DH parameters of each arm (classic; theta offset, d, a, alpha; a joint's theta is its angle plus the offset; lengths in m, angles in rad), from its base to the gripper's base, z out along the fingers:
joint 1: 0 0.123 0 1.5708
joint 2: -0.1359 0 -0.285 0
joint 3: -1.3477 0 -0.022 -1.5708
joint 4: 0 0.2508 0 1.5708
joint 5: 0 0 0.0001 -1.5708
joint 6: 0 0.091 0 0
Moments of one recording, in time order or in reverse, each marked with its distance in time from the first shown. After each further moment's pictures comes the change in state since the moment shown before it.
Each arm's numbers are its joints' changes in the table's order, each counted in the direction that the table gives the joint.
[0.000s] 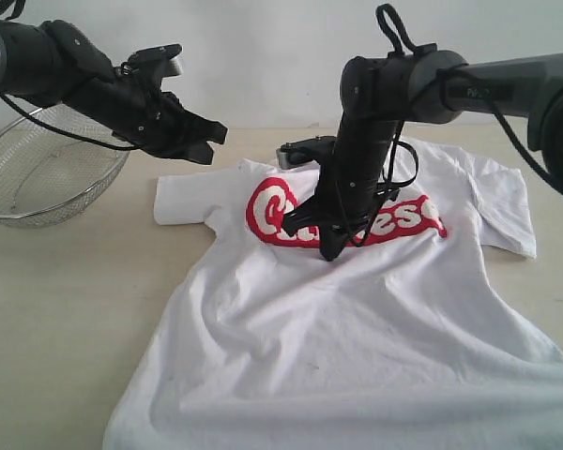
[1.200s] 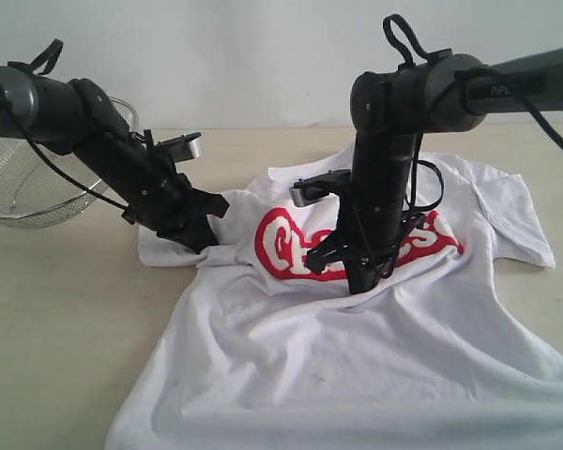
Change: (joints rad) left arm 0.000 -0.106 -0.053 0.031 -0.302 -0.054; right arm 0.002 0.122 -0.199 -0.037 -0.089 -0.036
